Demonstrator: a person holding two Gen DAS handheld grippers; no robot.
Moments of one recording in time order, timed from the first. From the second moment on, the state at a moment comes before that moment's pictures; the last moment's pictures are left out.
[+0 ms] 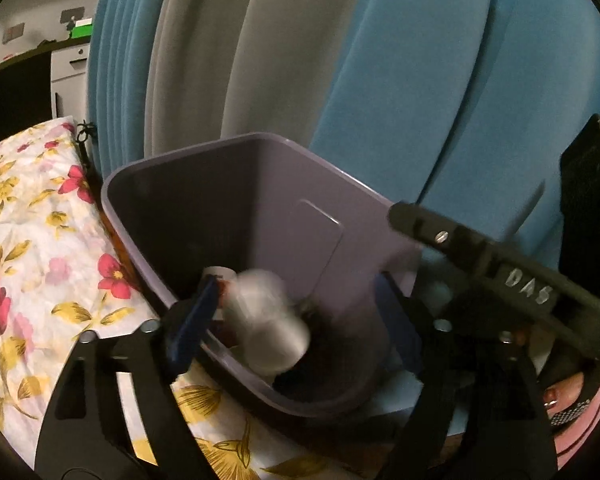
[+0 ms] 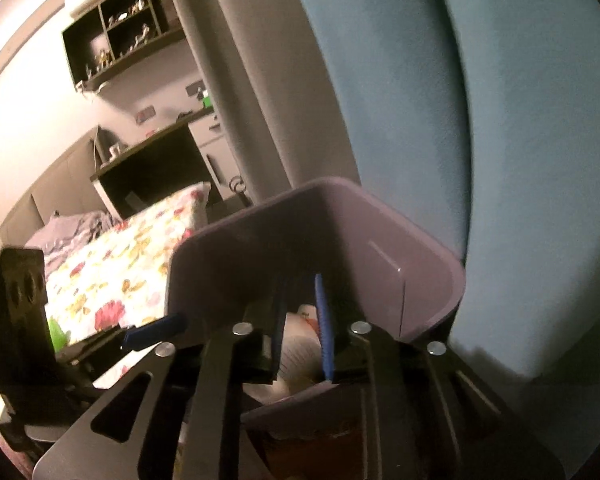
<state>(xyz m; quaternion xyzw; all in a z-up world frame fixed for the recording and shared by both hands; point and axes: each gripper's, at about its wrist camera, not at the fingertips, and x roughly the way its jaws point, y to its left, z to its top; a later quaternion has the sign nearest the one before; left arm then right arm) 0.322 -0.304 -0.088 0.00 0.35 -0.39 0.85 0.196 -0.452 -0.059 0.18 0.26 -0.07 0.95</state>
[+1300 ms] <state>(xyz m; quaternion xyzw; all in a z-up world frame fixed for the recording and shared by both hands) 0.143 0.123 -0.042 -0.11 0.28 0.10 0.95 0.159 -0.139 -0.050 0.04 0.26 0.08 0.96</state>
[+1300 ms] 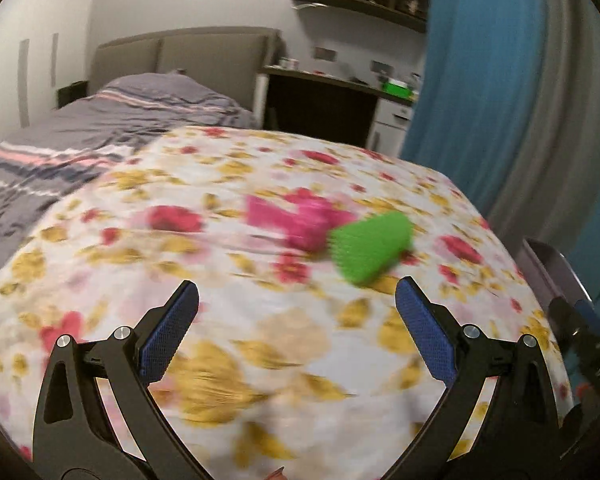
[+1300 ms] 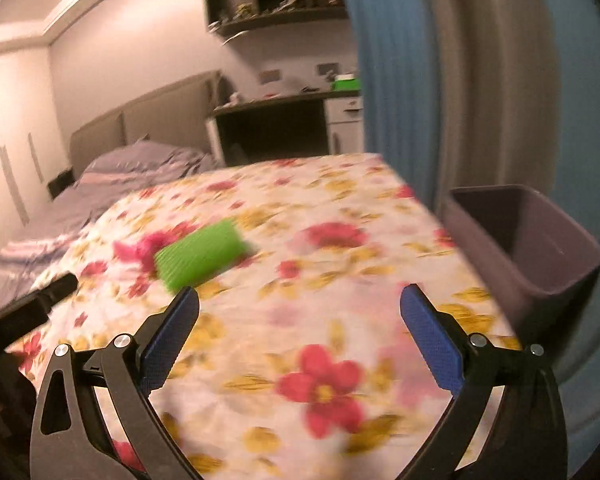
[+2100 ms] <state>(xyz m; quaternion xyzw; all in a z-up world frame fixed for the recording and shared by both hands) 0.144 0.211 -0.053 -0.15 0.27 0.15 0.94 0.255 0.024 -0.100 -0.07 0.36 0.11 0.92</state>
